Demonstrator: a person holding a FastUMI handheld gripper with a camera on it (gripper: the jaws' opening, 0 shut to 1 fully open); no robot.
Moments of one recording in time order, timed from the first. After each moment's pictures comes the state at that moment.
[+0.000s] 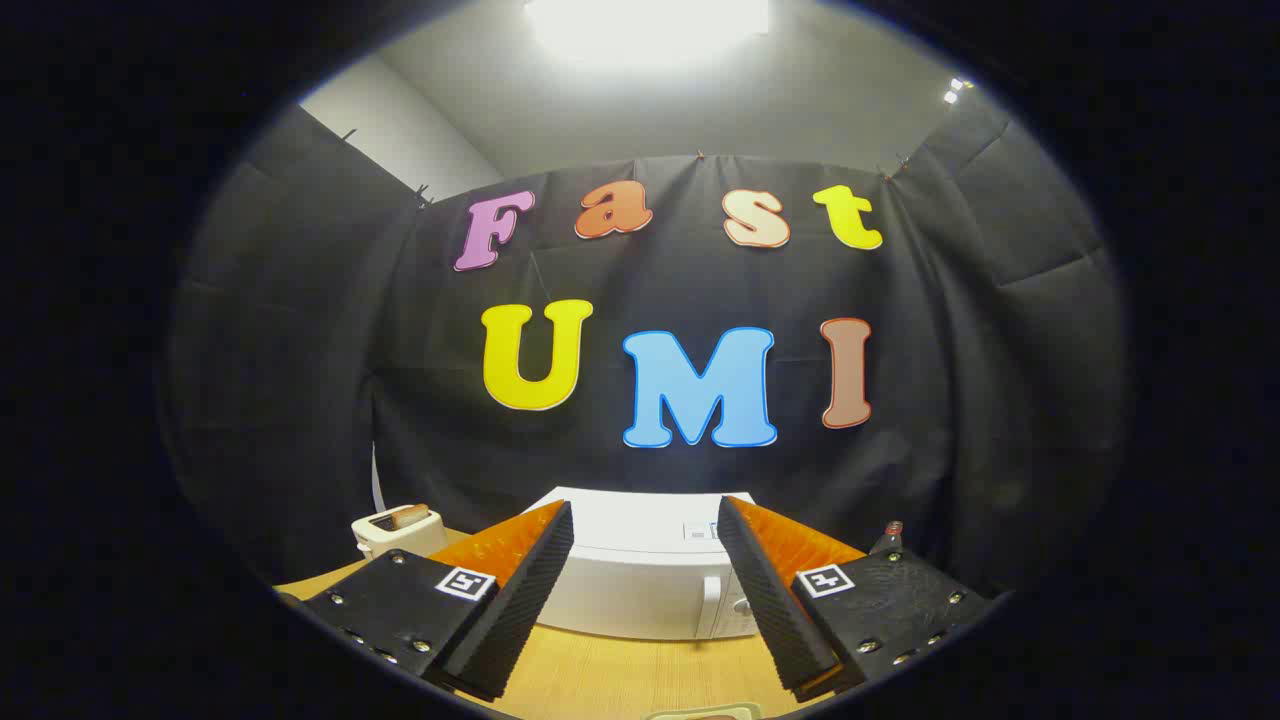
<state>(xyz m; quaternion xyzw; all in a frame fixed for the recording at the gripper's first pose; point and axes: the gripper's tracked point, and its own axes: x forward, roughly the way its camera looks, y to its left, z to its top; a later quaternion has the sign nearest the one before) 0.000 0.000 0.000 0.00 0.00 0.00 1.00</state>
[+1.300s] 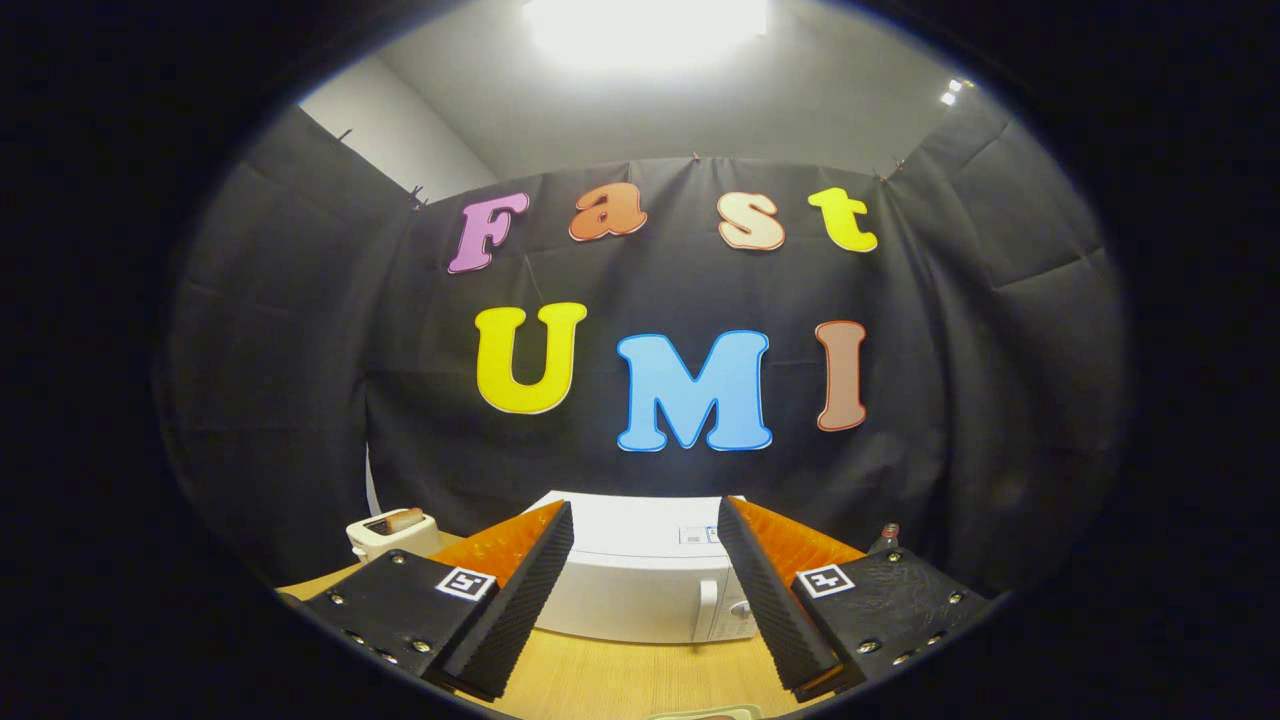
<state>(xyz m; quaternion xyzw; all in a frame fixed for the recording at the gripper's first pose) 0.007 -0.003 0.000 0.00 0.00 -0.01 1.00</state>
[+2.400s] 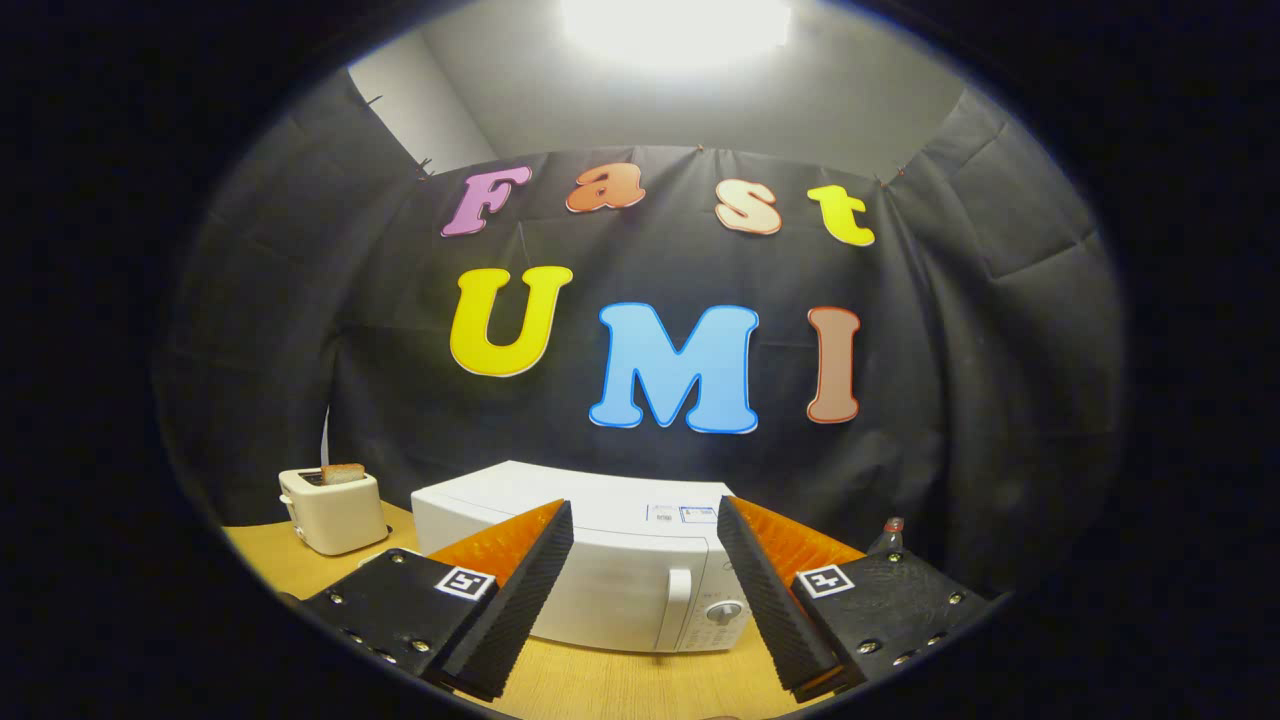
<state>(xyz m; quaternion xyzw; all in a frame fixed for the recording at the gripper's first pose) 0.076 -0.040 -0.119 -0.03 -0.01 -0.04 1.00</state>
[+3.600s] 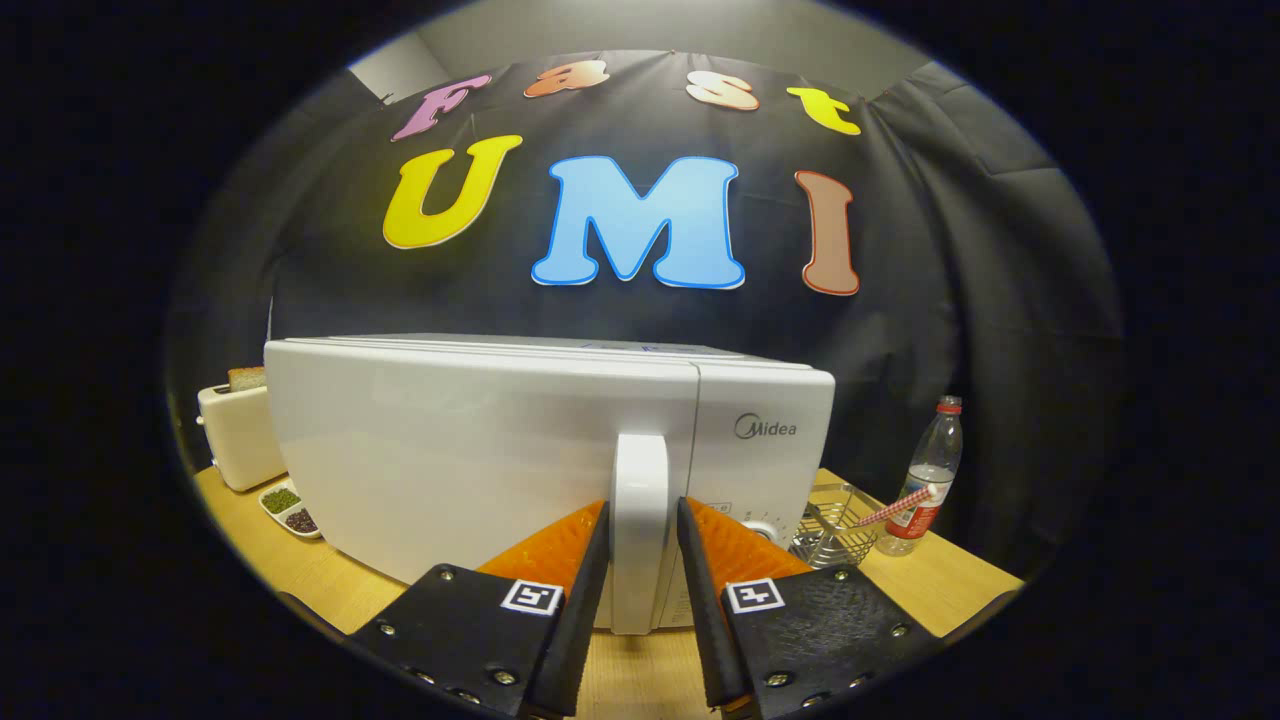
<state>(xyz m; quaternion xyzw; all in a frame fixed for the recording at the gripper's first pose) 0.178 -0.089 -0.291 -0.02 0.11 -0.07 0.99</state>
